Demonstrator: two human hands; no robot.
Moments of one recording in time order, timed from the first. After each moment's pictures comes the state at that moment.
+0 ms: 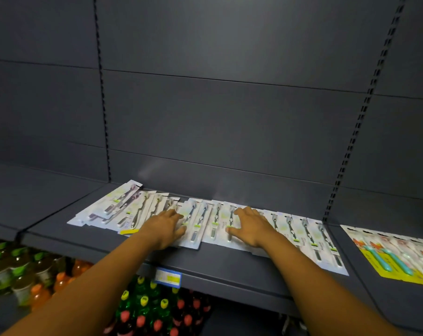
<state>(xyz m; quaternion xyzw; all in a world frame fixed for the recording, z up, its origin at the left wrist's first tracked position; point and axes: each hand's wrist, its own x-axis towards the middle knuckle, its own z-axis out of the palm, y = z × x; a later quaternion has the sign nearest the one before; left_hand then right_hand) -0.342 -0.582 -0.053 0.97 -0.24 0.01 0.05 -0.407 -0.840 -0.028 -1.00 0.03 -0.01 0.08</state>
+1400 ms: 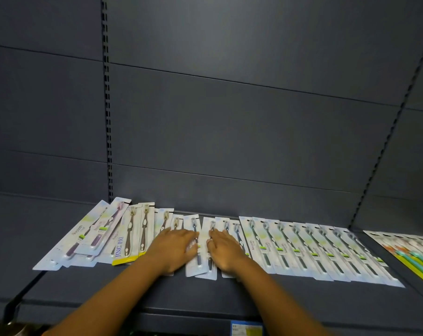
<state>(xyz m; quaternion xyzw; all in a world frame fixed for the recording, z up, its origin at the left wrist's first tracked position) -0.213 -0.480 -0.081 0.92 -0.39 0.04 0.08 -0.282 -0.650 -0.080 -0.98 0.10 0.03 0.16</state>
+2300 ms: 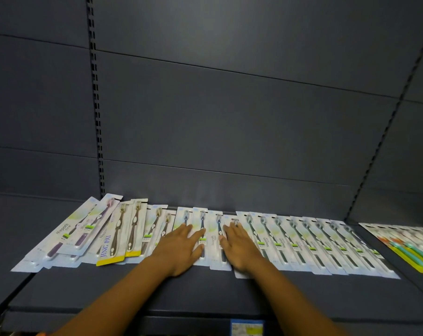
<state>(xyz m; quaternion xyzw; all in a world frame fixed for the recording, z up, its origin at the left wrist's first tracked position) -0.214 -0.500 -0.096 0.92 -0.39 0.00 0.07 -0.291 -0.685 -0.093 -0.98 0.16 -0.02 0.14</state>
